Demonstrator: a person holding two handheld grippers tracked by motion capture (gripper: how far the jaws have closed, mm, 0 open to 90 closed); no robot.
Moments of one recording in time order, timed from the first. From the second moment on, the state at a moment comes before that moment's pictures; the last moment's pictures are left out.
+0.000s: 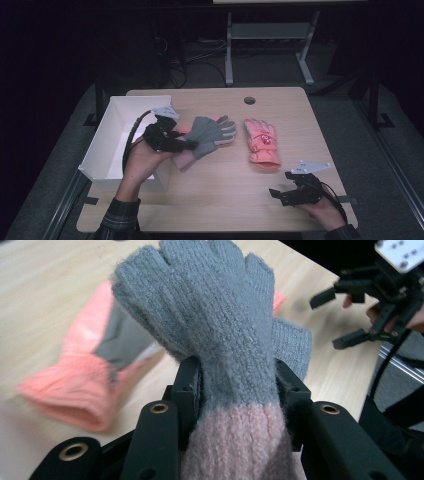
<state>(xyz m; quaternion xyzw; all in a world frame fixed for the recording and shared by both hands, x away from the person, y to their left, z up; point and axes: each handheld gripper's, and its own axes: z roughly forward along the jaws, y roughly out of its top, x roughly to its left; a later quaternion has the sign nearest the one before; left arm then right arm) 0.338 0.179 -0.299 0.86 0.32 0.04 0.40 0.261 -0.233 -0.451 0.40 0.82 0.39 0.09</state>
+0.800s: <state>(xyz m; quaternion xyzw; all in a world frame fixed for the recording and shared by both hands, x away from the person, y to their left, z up) 0.349 0.292 -0.298 0.79 0.45 0.14 0.38 0.264 -0.237 -0.451 0.40 0.82 0.39 0.09</state>
